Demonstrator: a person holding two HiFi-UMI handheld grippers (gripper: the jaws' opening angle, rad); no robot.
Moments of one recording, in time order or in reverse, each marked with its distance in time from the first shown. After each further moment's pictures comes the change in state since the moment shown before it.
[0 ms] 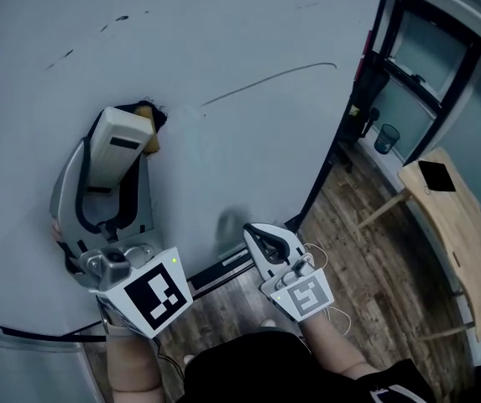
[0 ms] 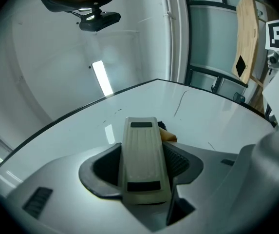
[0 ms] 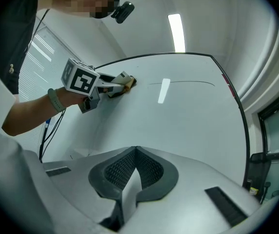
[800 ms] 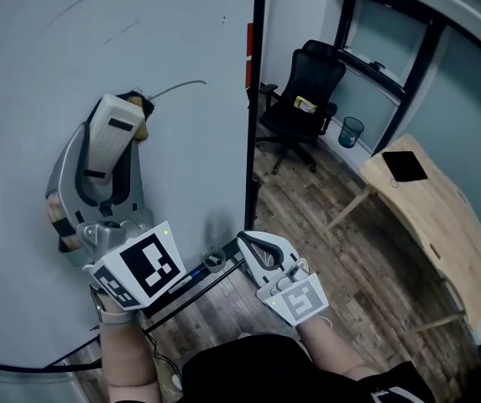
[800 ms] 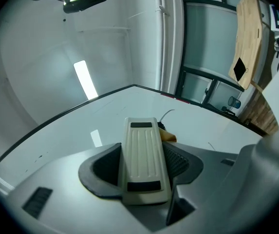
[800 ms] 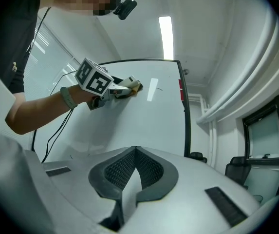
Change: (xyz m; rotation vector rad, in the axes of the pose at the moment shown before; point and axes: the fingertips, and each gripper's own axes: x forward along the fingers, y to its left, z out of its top) left arm 0.132 -0.130 0.134 -0.011 -0.010 -0.084; right arm -0.098 -0.180 0.000 -0.037 0.053 -0.117
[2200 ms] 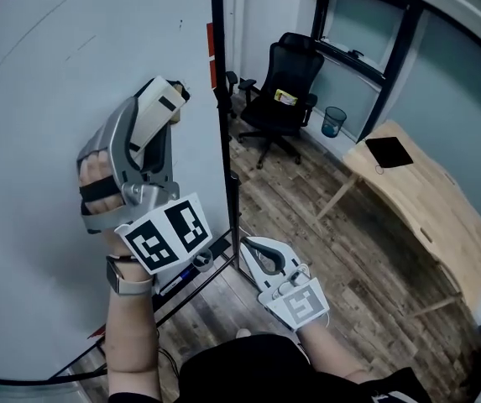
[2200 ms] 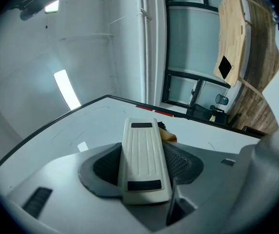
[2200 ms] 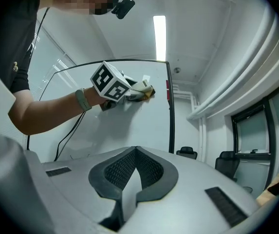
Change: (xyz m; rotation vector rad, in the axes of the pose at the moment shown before) left arm 0.045 -0.091 0.062 0.125 -0.070 -0.124; right arm -0.050 -0.025 -0.023 0.045 0.069 -0.104
